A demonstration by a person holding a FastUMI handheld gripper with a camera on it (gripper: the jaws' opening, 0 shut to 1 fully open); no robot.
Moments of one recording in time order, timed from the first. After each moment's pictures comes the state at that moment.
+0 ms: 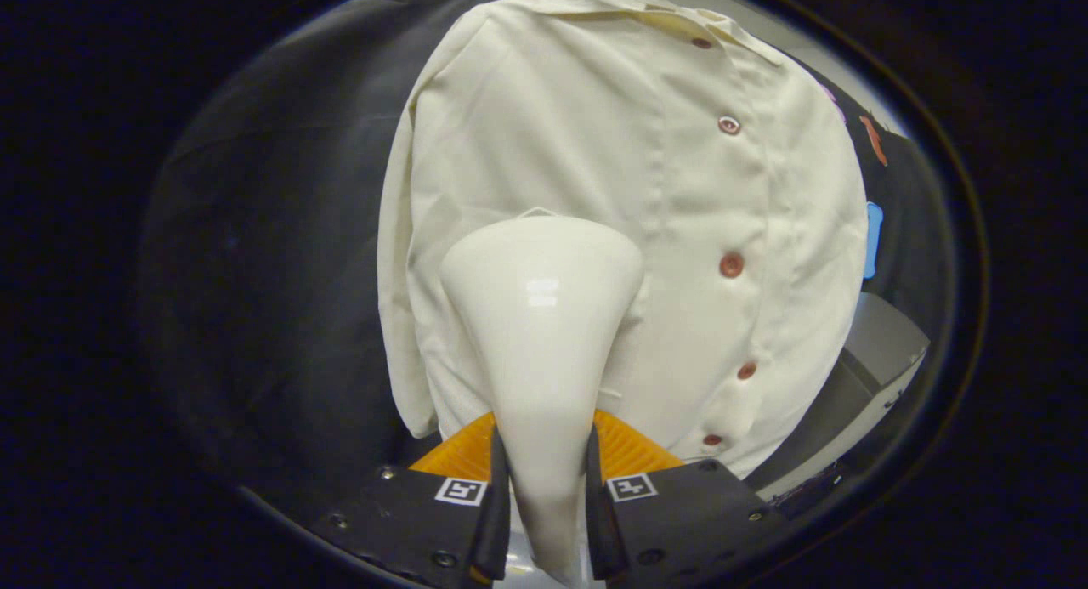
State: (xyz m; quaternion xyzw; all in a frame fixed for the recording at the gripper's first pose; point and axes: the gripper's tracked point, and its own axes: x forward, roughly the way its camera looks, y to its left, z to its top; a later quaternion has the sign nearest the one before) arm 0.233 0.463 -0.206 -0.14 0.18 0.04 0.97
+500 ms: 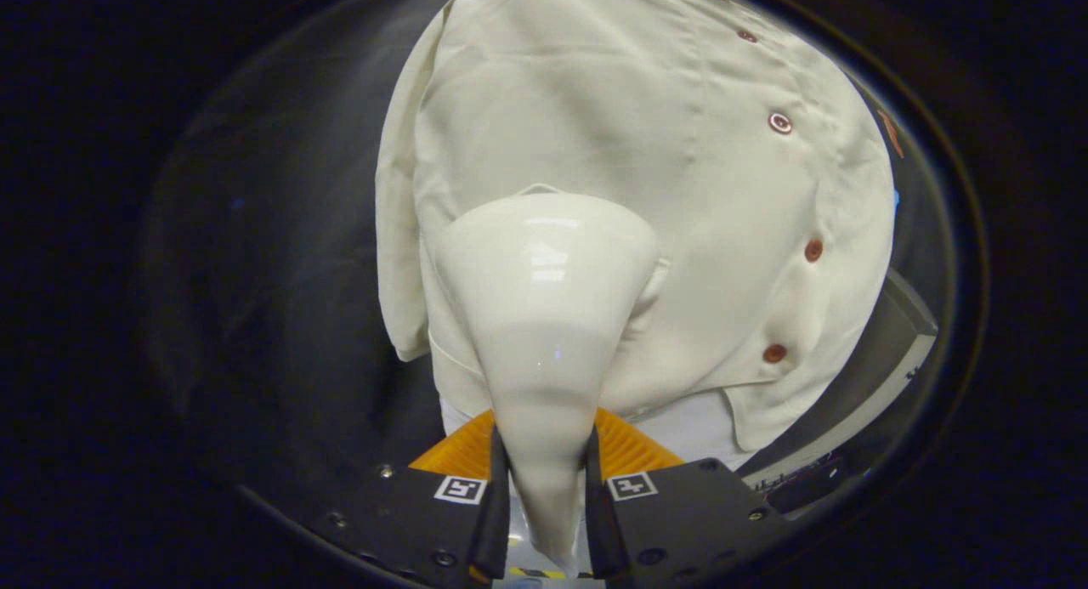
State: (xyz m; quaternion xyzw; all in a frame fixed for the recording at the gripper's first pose) arm 0.234 0.442 -0.290 -0.17 0.26 0.03 0.95
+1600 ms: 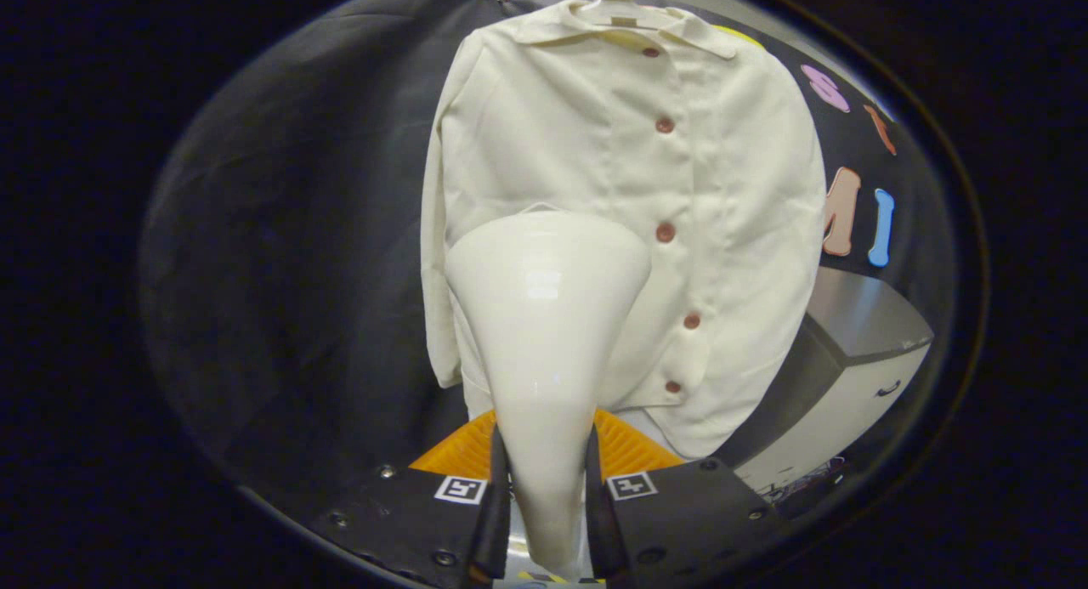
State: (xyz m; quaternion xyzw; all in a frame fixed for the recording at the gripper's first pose) arm 0.149 0.418 -0.169 -0.14 0.19 0.09 0.97
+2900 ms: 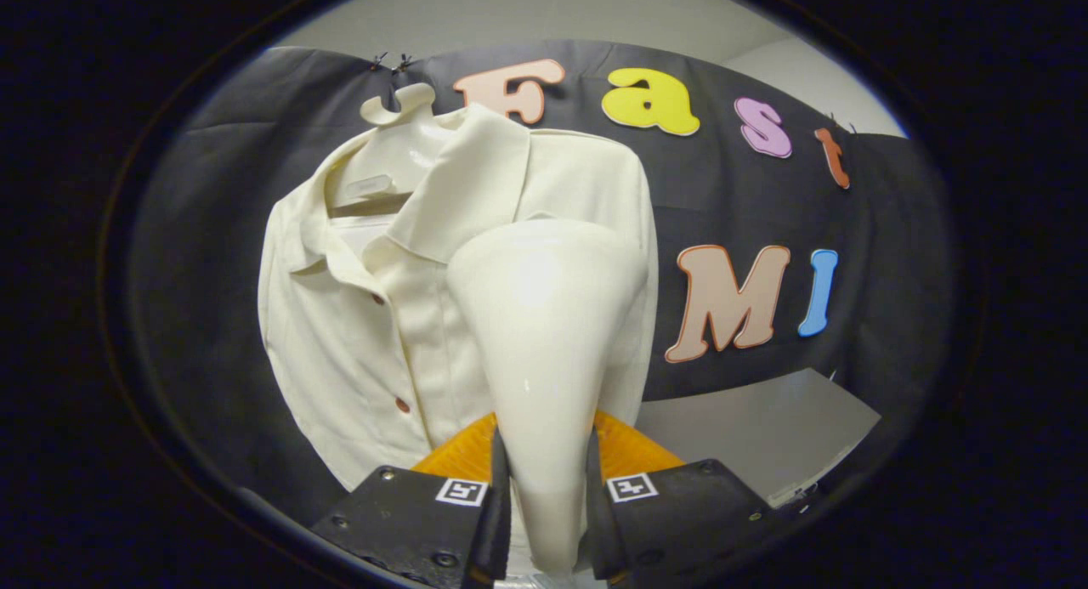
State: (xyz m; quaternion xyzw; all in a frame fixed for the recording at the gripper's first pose) arm 0.228 0.305 0.070 -0.09 0.08 0.03 0.99
